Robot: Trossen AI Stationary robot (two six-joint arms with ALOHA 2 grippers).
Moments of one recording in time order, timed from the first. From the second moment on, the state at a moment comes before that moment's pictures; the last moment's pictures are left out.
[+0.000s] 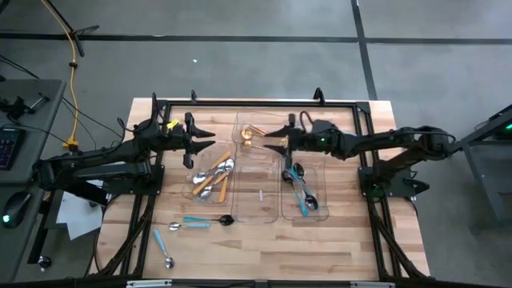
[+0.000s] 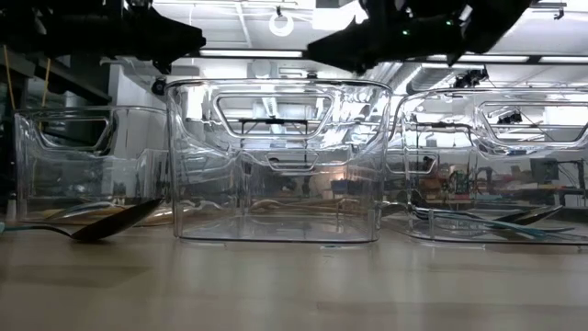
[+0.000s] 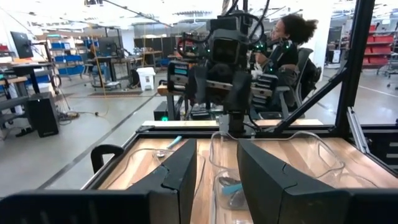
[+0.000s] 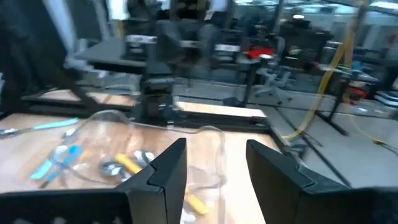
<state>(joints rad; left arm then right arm) 0.41 0.67 0.31 0.43 0.32 0.03 -0.19 1.39 0.72 0.62 -0.09 -0.18</state>
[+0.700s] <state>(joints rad) 0.41 0.67 0.31 0.44 0.32 0.06 -0.24 1.14 0.44 0.86 -0.08 -0.14</state>
